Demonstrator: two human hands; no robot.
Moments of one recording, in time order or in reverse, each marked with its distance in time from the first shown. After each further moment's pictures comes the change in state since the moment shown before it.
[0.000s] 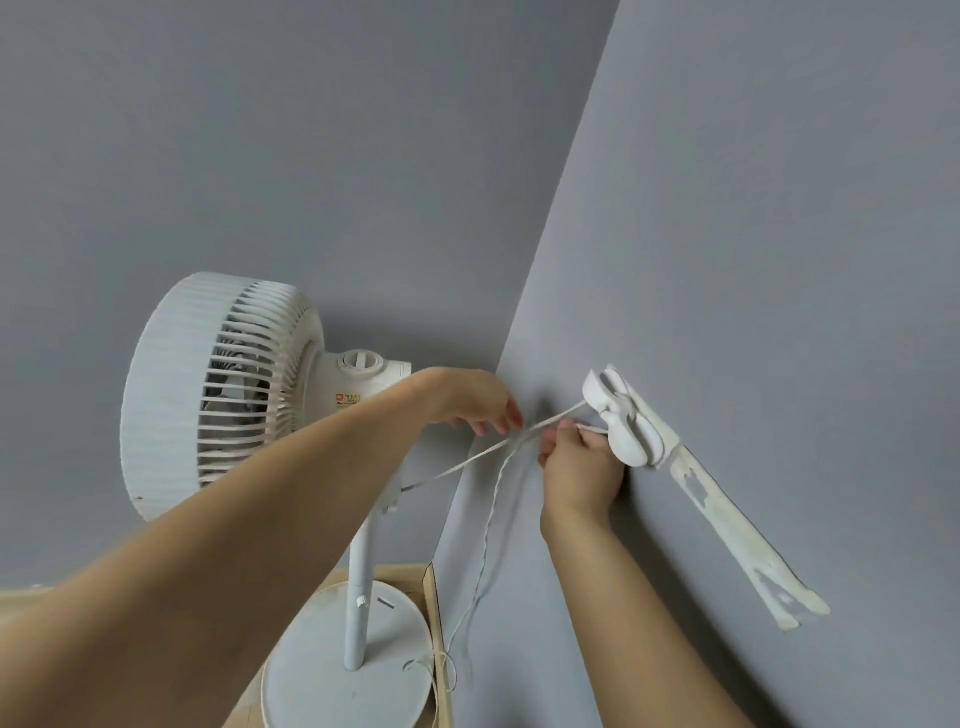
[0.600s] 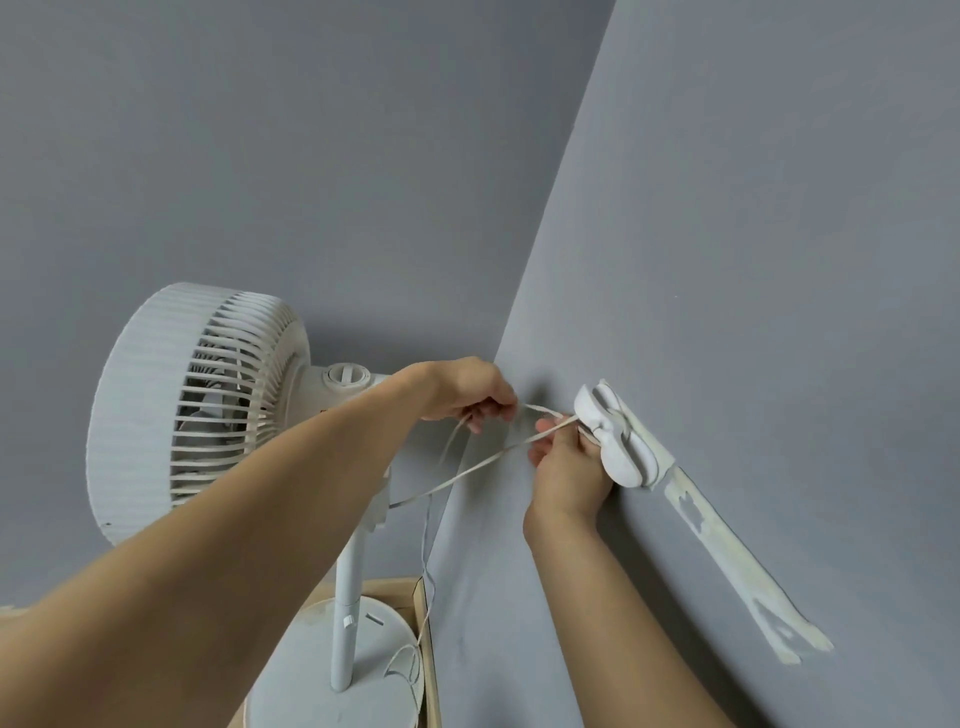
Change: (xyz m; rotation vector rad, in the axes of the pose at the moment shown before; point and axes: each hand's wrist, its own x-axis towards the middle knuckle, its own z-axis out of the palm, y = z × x) left_hand 0.017 0.003 -0.015 -0.340 0.059 0.149; right_hand 0.001 -0.011 0.008 0.350 0.062 0.049
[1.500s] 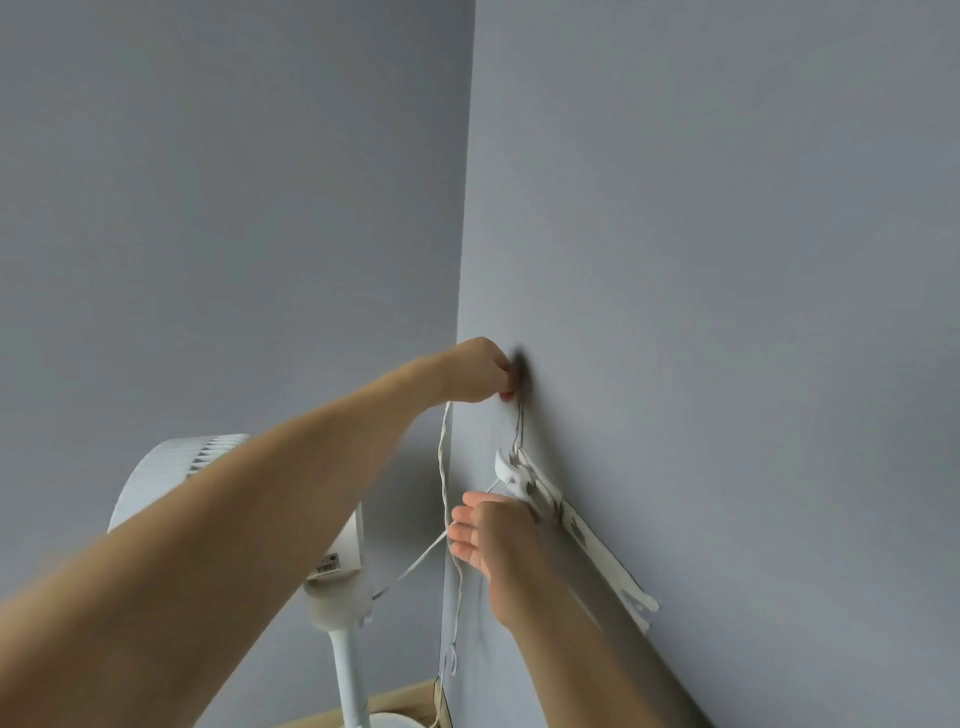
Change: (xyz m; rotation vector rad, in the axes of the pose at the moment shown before) left_hand -0.068 0.168 0.021 0.629 0.274 0.251; right_hand -0.043 -0.062 -0.038 -0.108 -0.449 0.366
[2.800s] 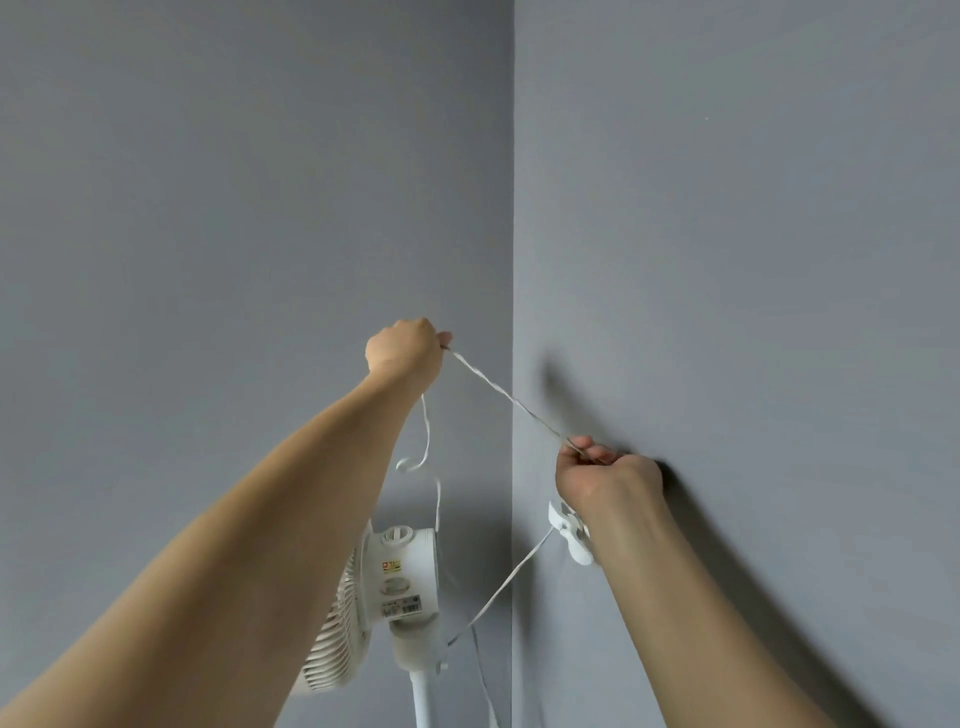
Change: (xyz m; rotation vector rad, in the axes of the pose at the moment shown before) left_hand -0.068 -0.017 -0.125 0.582 0.658 -0.328; right_hand -0.081 -0.134 -0.002 1.367 0.066 0.174
